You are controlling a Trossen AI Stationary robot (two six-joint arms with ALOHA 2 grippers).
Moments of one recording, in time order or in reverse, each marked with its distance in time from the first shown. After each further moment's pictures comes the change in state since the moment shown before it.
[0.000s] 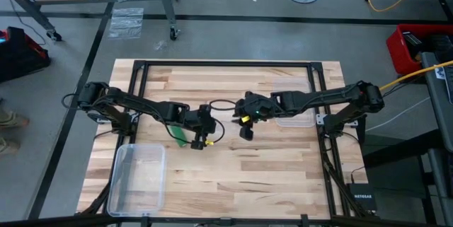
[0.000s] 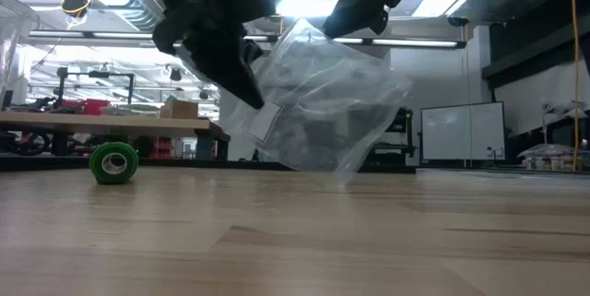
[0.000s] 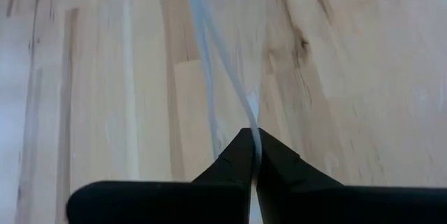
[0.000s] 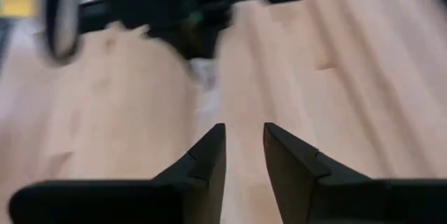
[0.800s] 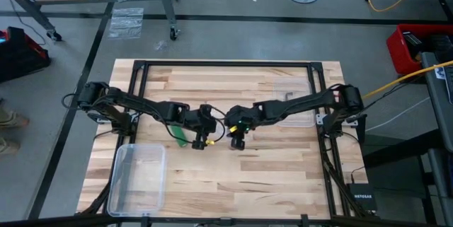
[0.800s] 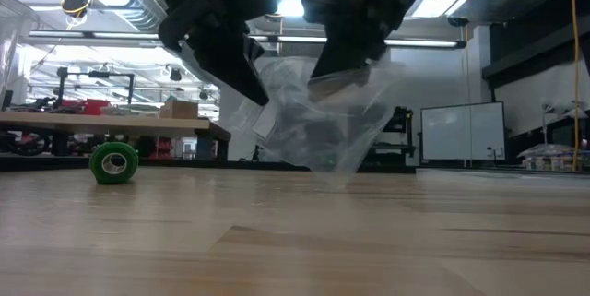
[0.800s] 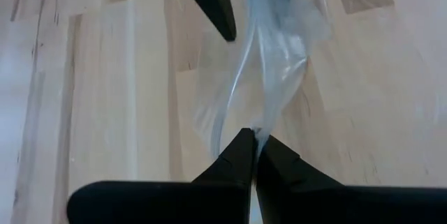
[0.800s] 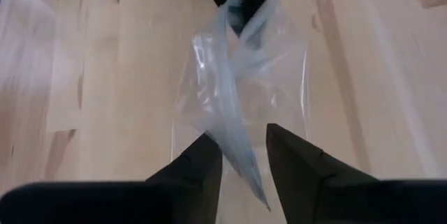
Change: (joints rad) left arm -0.002 0.000 0.000 0.025 0.007 -0.025; right arm 0.000 0.232 -0.004 0.095 -0.158 0.060
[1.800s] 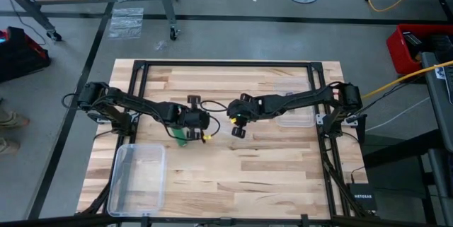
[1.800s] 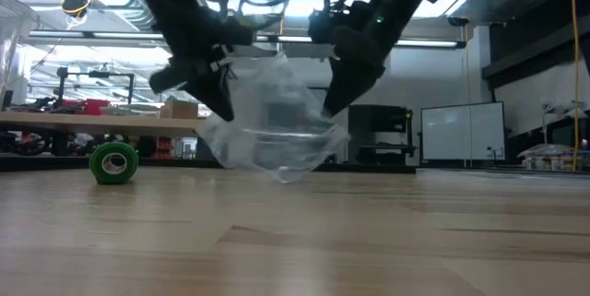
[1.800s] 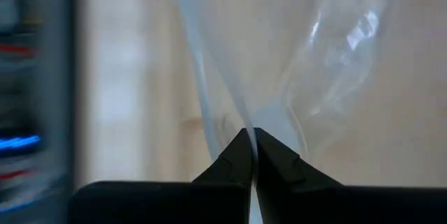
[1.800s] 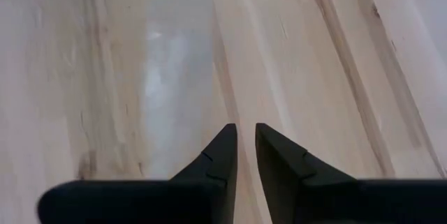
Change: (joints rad) left arm -0.011 0.000 0.001 -0.252 -0.450 0.006; right arm -0.066 0.004 0.000 -0.103 0.251 -0.090
